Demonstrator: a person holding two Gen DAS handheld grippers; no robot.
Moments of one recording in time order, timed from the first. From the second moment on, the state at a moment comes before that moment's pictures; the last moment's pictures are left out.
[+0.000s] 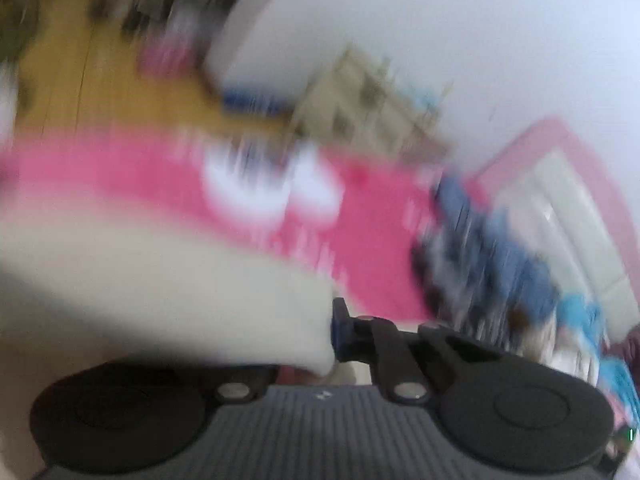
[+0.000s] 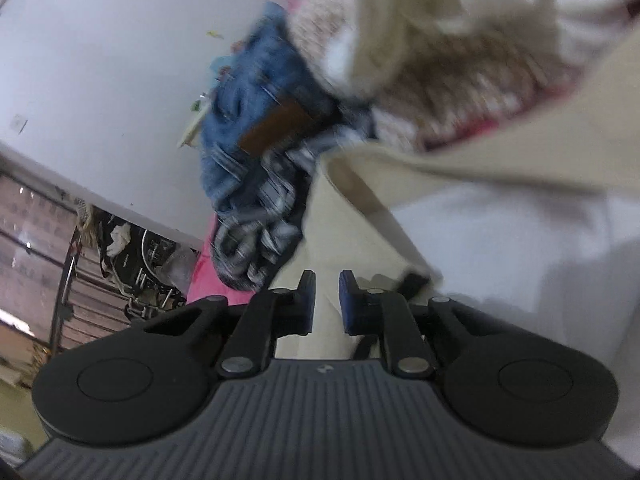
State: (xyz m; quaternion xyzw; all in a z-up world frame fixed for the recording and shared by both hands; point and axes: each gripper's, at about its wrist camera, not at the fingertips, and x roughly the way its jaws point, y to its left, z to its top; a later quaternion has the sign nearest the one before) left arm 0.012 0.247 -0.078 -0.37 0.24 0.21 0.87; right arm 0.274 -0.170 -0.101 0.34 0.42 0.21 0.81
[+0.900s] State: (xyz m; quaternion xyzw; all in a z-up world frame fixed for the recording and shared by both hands) left arm -0.046 0.247 0.071 -0.30 0.30 -0.01 0.91; right arm 0.290 -0.126 -0.134 0.23 0.48 0.26 0.81
